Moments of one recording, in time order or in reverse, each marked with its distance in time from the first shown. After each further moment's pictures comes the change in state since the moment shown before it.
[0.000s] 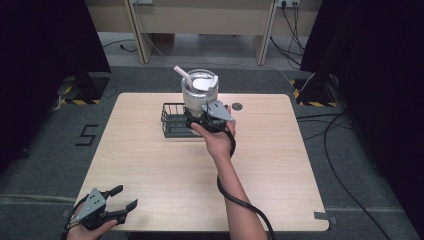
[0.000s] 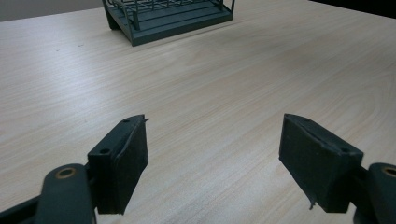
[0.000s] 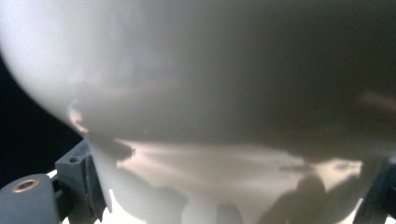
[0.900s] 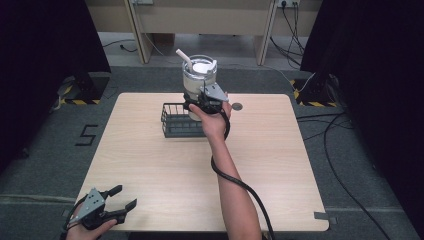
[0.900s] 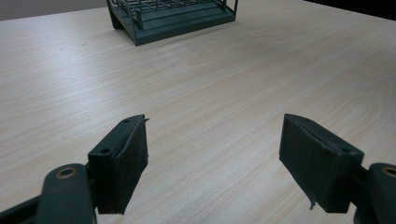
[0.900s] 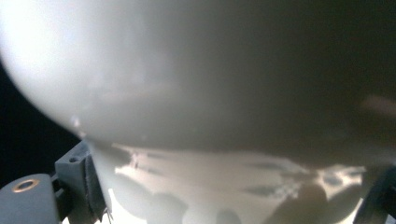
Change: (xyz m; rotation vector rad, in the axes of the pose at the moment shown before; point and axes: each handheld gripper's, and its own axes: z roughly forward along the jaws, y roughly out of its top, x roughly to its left) left arm 0.002 -0.001 -0.001 -0.003 0.006 -0.011; right arm -0.018 0.012 0.055 0.026 -0.050 0.044
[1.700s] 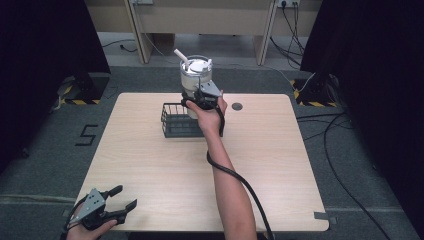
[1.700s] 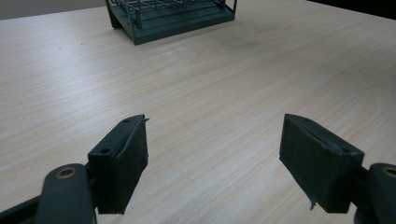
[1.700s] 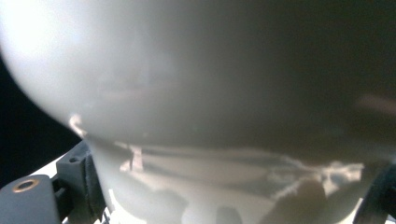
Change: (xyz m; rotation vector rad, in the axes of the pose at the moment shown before) left arm -0.001 -0.001 0.000 0.001 -0.002 0.002; right arm -0.003 -0.015 0.036 0.050 -0.019 0.001
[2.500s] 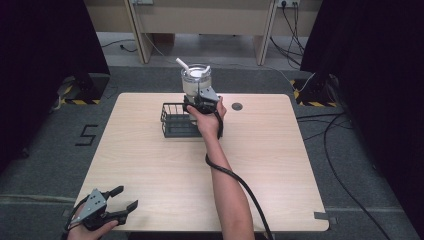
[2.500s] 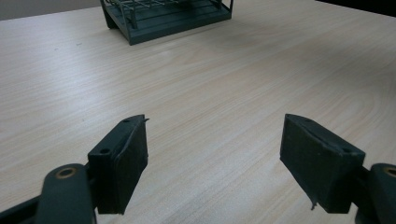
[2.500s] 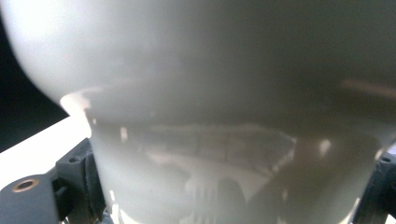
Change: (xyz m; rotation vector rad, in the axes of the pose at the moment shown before) left arm -0.002 0.000 0.001 0.005 -0.005 0.012; right arm -0.005 -0.033 0.018 0.073 -0.043 0.005
